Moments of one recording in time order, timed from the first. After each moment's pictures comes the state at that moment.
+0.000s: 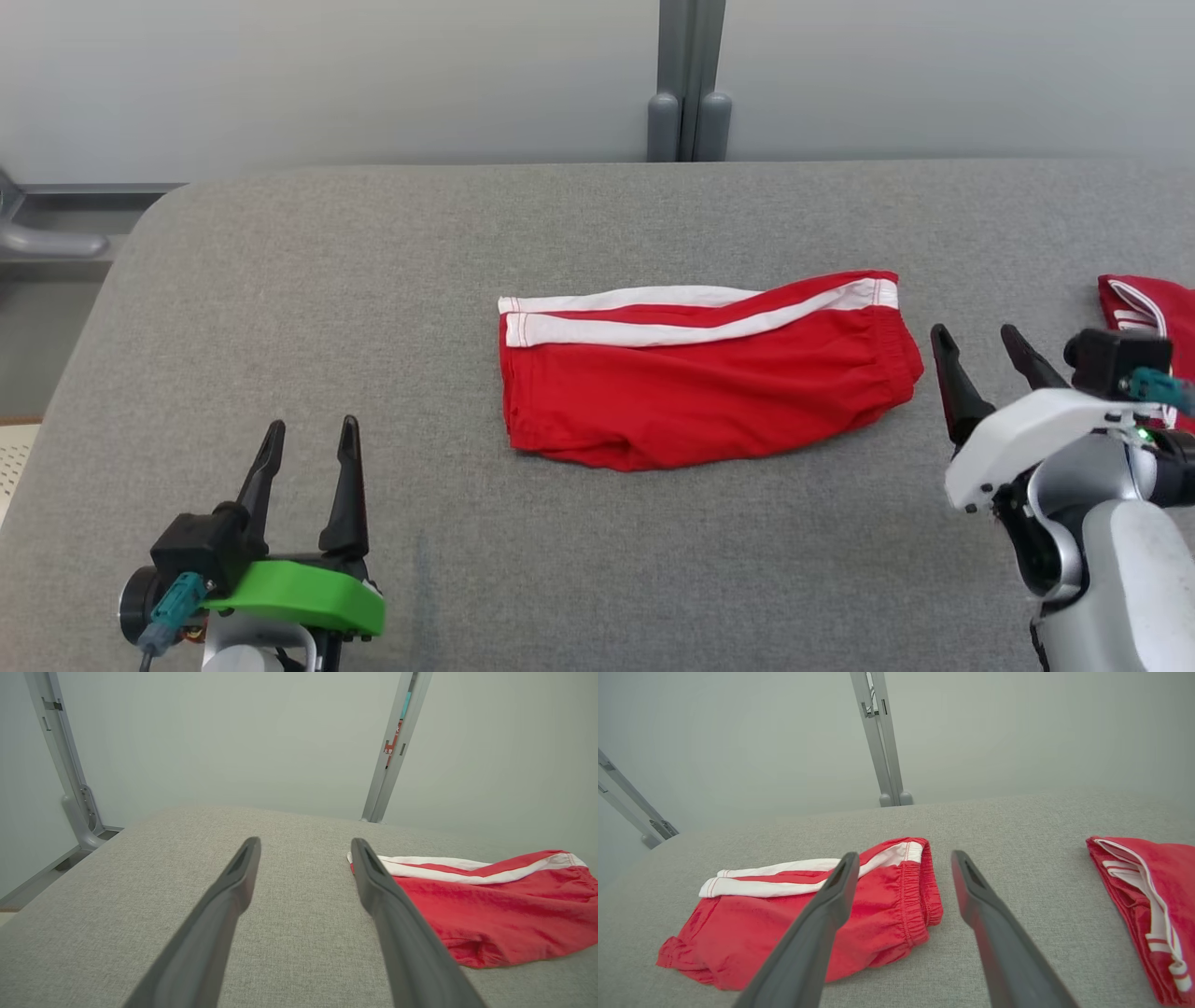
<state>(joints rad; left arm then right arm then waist) -0.08 0.11 -0.10 0.26 -0.32 -0.09 -0.26 -0.19 -0.07 -0.10 0.10 0.22 0.13 0.21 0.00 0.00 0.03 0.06</state>
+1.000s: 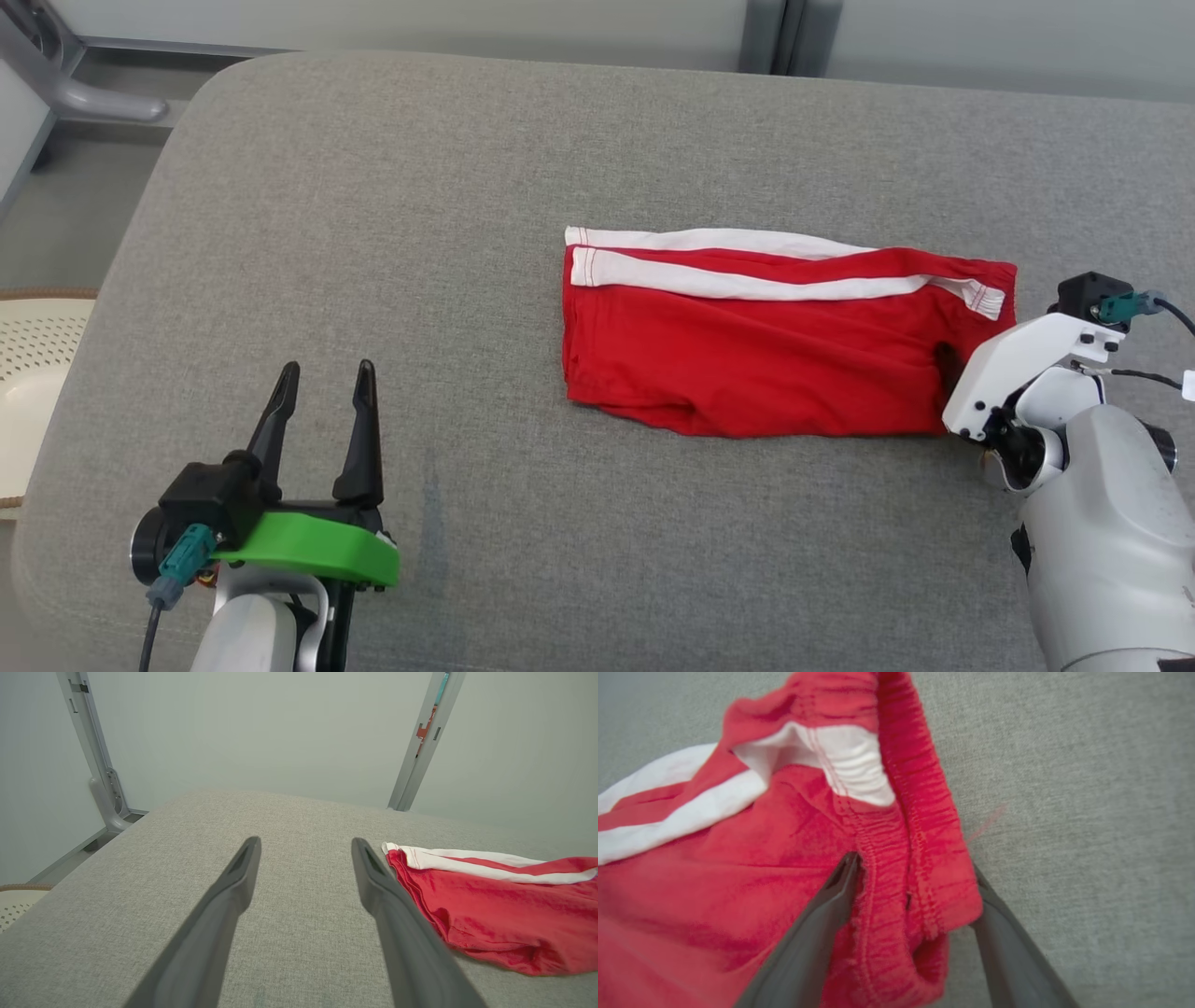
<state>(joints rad) -0.17 0.08 -0.09 0.26 -0.29 -0.13 -0.26 -0.59 -0.05 -0.34 0.77 0.12 0.13 0.39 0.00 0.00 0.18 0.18</state>
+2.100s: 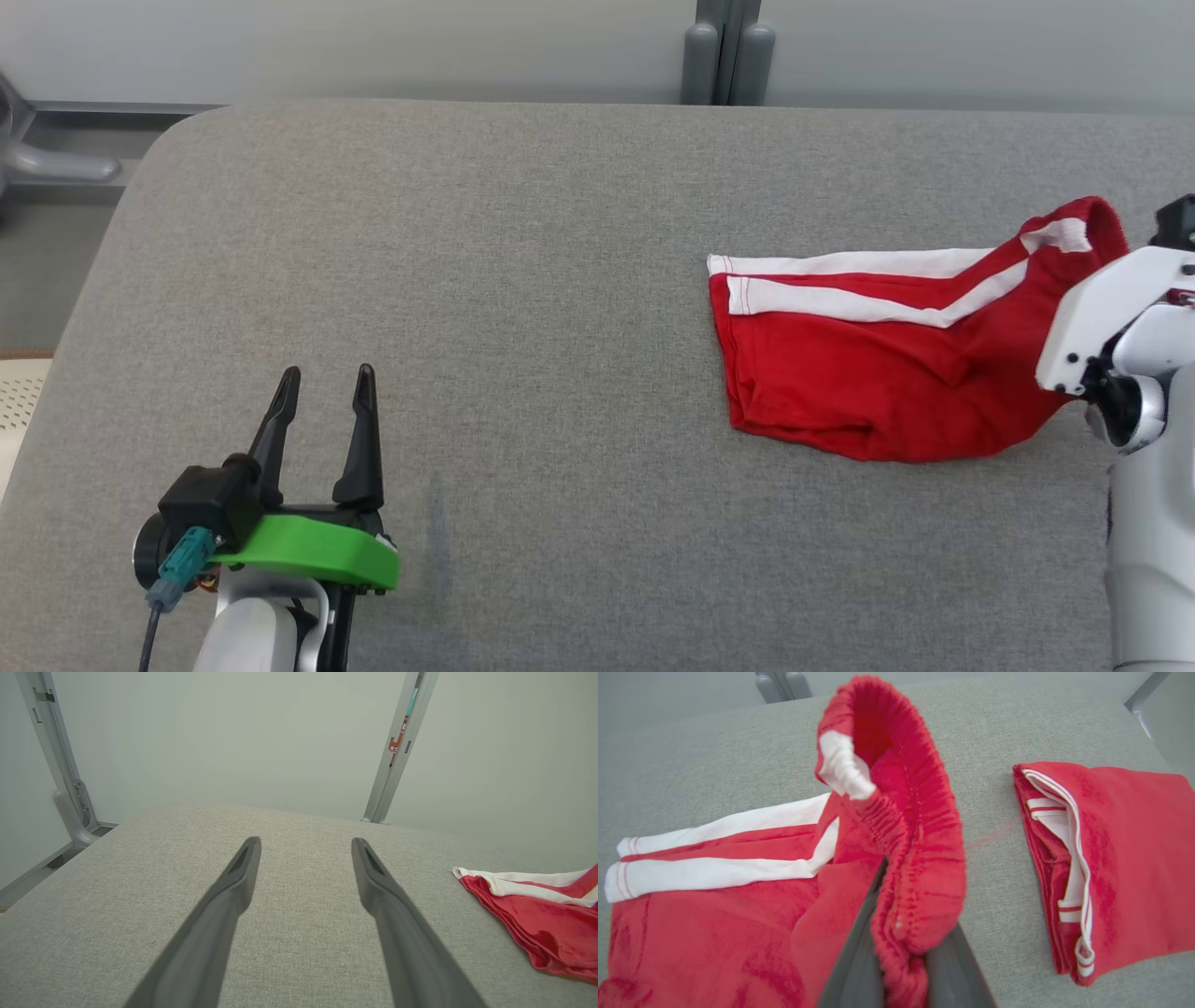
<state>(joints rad) -0.17 0.08 -0.09 0.27 -0.30 -0.13 -0.26 -0.55 -0.13 -0.37 0.44 -0.03 0.13 0.63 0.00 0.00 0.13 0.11</state>
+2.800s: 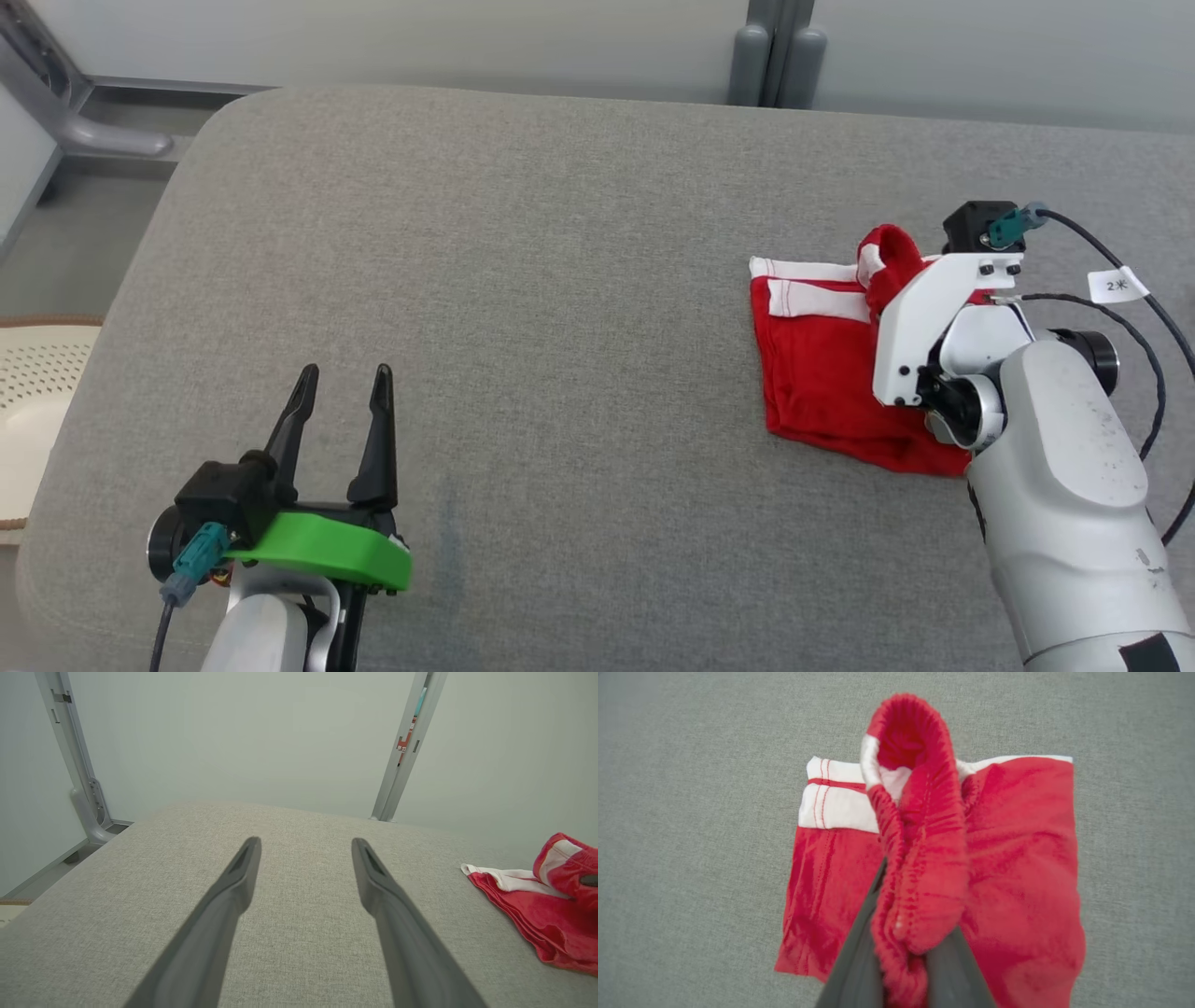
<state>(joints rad) -0.18 0.09 -0.13 0.27 -0.32 -0.13 -0.26 -0.61 -0.05 -0.07 0.57 0.11 0.13 0.64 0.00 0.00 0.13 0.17</state>
